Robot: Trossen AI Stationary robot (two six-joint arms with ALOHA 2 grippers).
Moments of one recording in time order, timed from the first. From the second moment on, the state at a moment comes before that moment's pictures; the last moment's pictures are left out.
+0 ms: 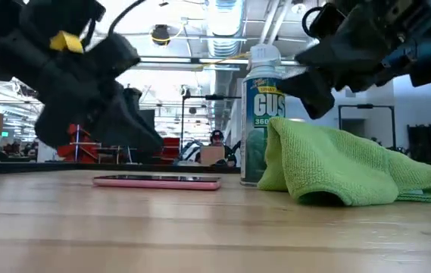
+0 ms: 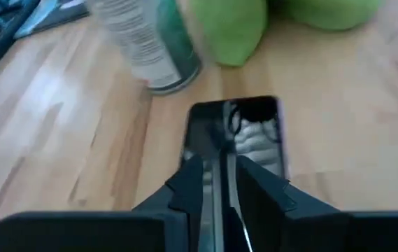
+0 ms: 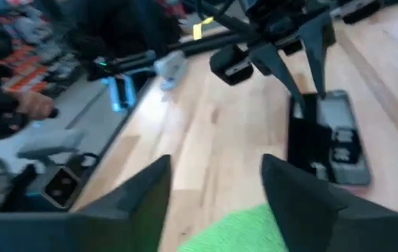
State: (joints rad) left arm -0.34 1.57 0.47 0.50 -0.49 0.04; right arm 0.26 1.52 0.44 0.83 0.00 0.31
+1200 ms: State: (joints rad) left arm -0.10 1.33 0.43 0.10 -0.21 -0.12; right arm 0.29 1.89 0.93 0.34 0.25 0.23
